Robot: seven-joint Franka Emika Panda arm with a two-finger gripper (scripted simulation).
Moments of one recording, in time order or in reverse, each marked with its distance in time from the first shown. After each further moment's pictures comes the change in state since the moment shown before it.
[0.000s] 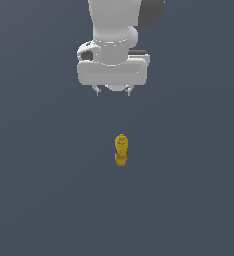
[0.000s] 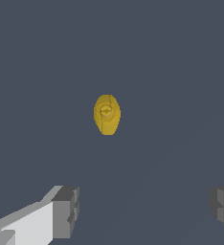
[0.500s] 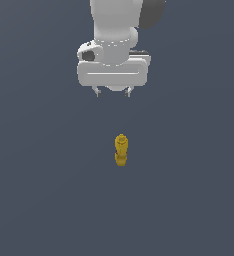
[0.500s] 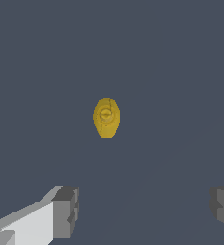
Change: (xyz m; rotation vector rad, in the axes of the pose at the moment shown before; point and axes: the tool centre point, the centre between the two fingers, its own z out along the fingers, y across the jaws) arm 0.005 0.000 0.000 -0.018 0.017 -0.045
